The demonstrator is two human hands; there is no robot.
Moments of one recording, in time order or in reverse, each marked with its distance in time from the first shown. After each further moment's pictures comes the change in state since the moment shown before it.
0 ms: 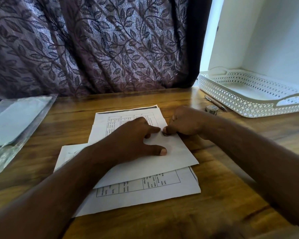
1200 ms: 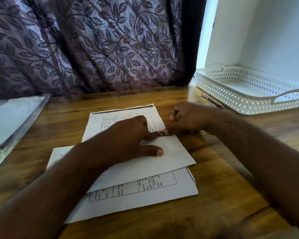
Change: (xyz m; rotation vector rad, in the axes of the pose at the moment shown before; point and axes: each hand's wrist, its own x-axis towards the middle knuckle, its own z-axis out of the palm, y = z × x) left_hand -0.002 0.007 -0.009 0.171 -0.058 0.093; right_hand 0.004 0.019 -0.011 0.109 -0.012 0.010
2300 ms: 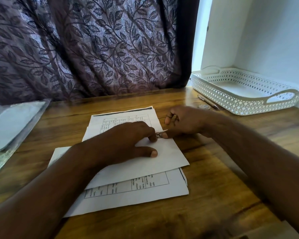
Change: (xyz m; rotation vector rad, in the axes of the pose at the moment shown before) left_hand 0.000 -0.003 0.000 -0.131 -0.014 0.065; right_hand -0.007 0.011 -0.003 0.013 0.003 -0.064
